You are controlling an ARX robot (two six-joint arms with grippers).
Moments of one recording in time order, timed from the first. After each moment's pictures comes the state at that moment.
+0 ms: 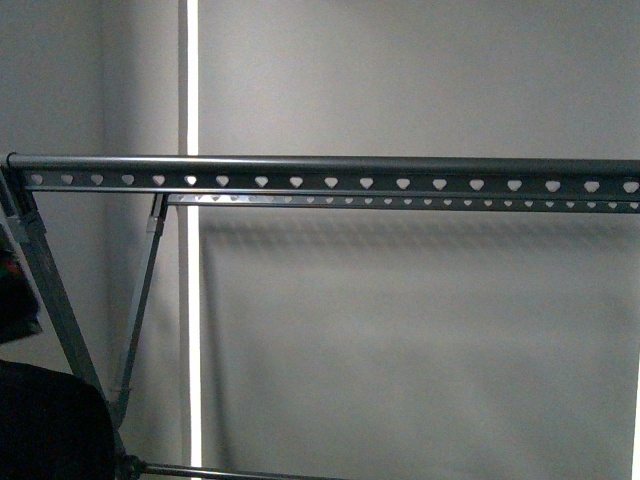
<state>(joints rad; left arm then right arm) -0.12 1.14 0.74 0.05 -0.21 -0.68 0.00 0.00 0.01 0.00 0.00 0.00</state>
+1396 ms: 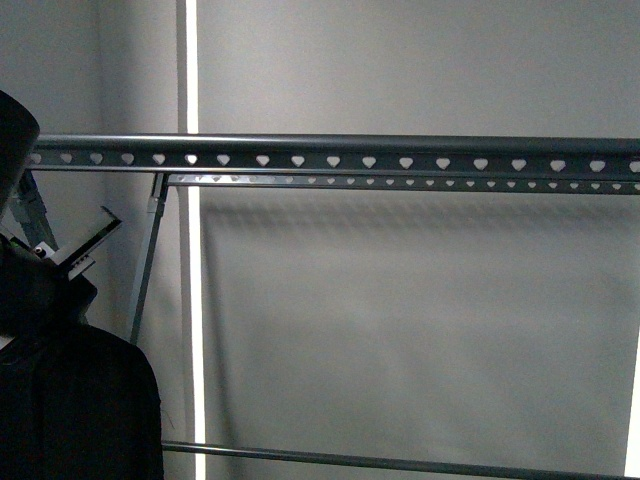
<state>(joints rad) -0.09 1.62 1.13 0.08 -0.22 -0.89 0.00 0.00 0.01 0.00 0.00 0.00</state>
